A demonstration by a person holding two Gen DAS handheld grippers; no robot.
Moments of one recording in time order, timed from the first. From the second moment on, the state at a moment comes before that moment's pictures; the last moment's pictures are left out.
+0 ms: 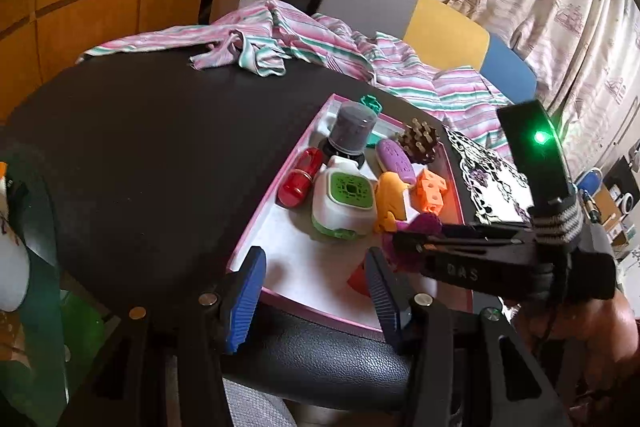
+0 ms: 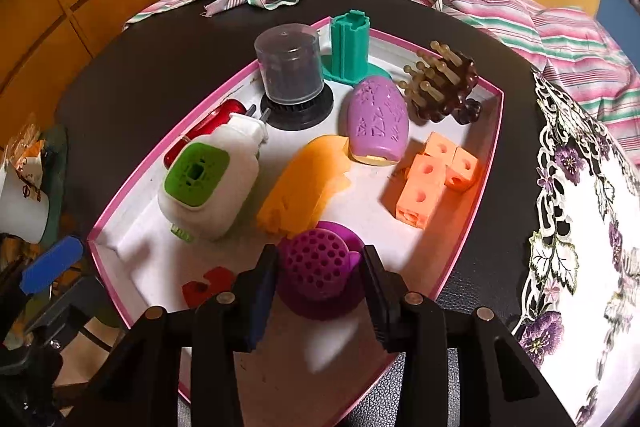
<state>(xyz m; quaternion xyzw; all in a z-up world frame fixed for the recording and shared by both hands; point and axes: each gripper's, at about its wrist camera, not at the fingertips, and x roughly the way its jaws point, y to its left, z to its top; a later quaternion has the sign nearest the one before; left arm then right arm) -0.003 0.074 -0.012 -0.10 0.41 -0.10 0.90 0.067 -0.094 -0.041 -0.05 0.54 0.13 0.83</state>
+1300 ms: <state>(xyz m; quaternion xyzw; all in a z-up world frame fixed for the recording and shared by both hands) 0.012 0.038 0.025 0.01 0.41 -0.03 0.91 0.019 -0.136 0.027 0.03 0.43 -0.03 0.90</state>
